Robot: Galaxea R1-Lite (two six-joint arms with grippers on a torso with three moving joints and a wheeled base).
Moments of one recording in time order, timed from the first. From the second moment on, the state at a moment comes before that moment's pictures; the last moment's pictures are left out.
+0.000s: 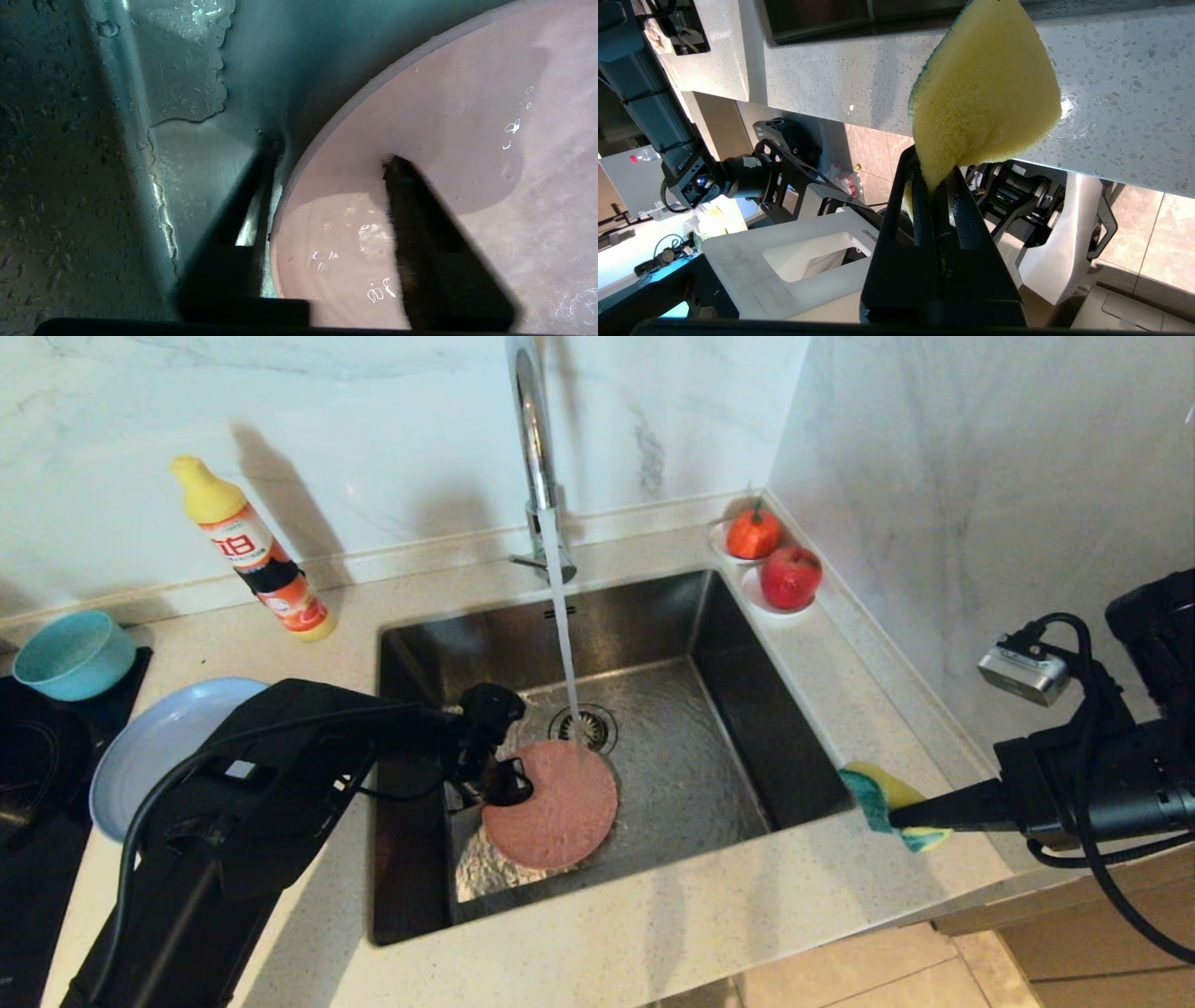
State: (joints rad) left arm -0.29 2.59 -1.88 0.26 0.21 -0.51; right arm 0.15 1.46 -1.11 0.45 0.66 0.22
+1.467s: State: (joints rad) left arm -0.29 2.57 -1.85 0.26 0.21 -0.52; right arm 0.15 1.46 -1.11 0.45 0.66 0.22
